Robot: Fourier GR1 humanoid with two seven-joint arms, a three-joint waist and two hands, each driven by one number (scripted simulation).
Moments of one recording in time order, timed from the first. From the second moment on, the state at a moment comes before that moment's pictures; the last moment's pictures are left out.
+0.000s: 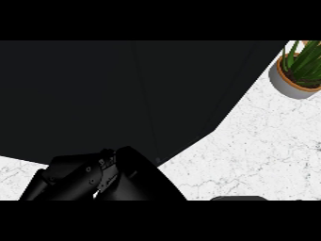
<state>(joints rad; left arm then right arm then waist) 0.33 0.70 -0.12 -2.04 0.90 0.14 -0.44 -0.84 -0.03 0.71 -1.99 -0.14 -0.50 0.72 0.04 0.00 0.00</state>
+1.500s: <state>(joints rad) 0.25 0.61 -0.08 -2.01 0.83 0.15 -0.34 -1.22 -0.01 0.36 -1.14 -0.20 -0.18 0.22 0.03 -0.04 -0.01</state>
